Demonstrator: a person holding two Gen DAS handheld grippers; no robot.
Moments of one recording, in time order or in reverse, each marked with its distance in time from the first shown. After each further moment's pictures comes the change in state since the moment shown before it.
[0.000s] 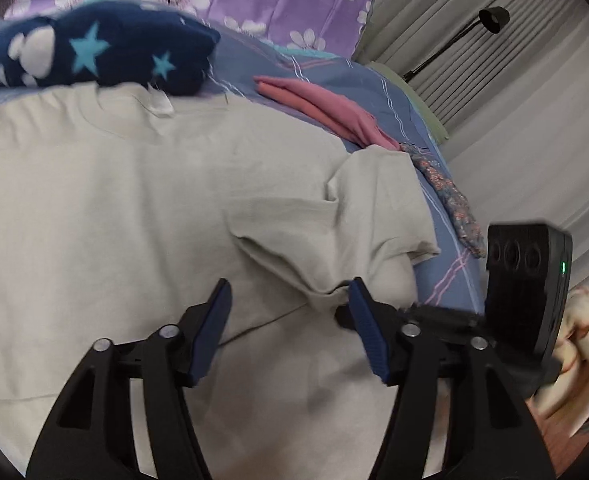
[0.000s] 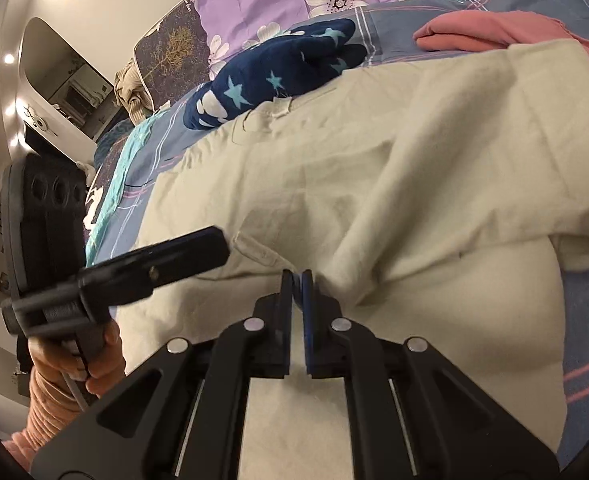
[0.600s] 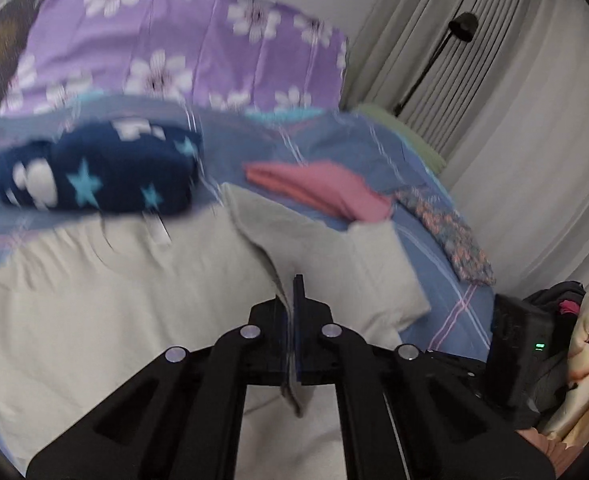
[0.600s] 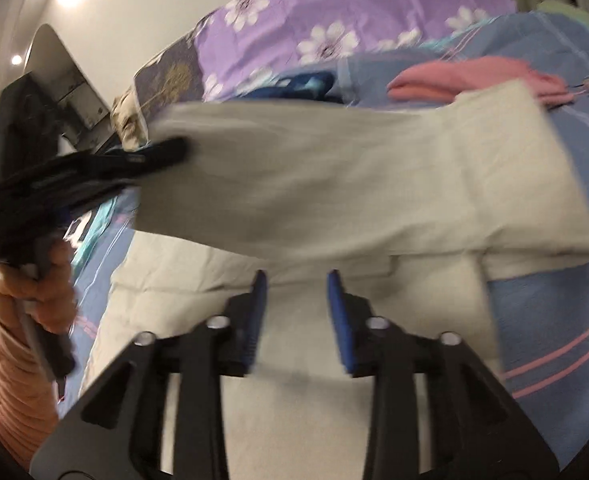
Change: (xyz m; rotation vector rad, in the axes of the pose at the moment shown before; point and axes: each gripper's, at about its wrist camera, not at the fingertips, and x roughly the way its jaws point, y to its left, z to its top) left arm -0.059 -0.056 0.052 0.188 -0.217 0.106; right arm -0.044 -0.021 -0.005 -0.020 -0.195 -0.091
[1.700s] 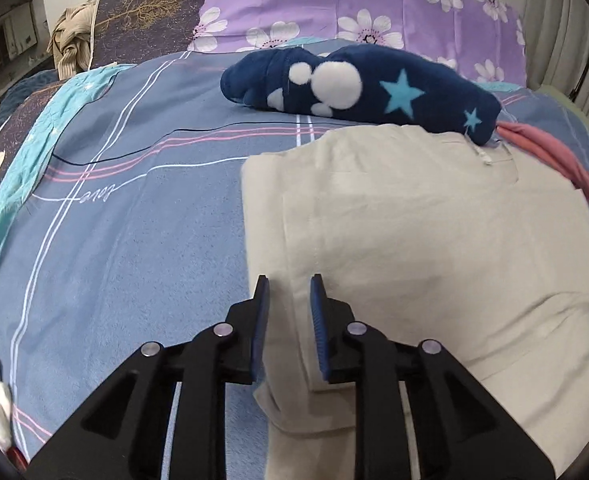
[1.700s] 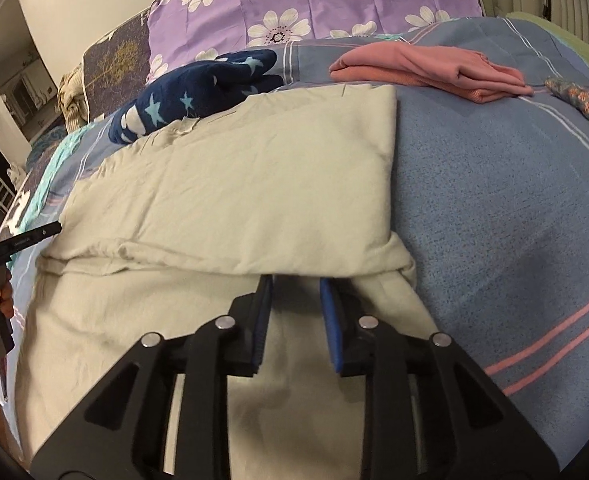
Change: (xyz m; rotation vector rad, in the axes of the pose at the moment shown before) left arm -0.051 0.176 -0.083 -0.152 0.110 0.608; right arm 0.022 -0.005 -0.022 -0.076 0.065 -0.212
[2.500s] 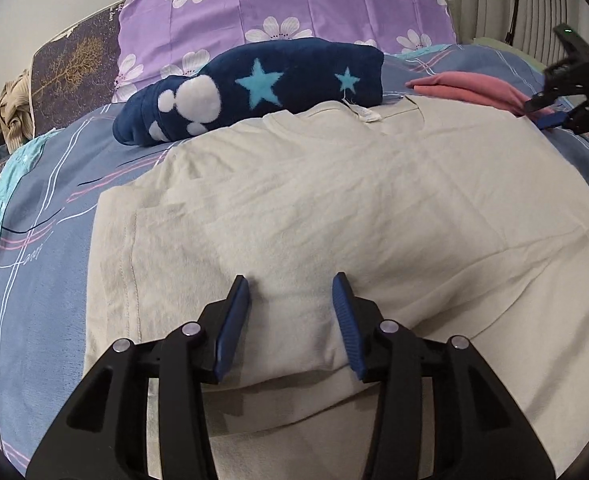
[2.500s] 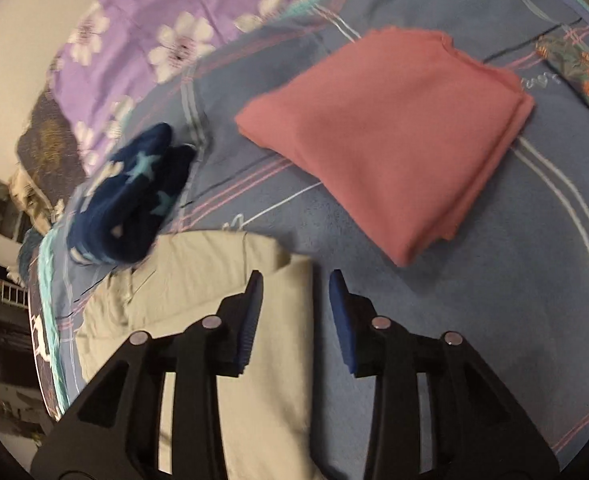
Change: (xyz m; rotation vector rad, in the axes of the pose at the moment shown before) left arm 0.018 -0.098 -0.027 0.262 -0.062 -0.048; right arm 0.090 -0.106 0.182 0.430 0.269 -0.032
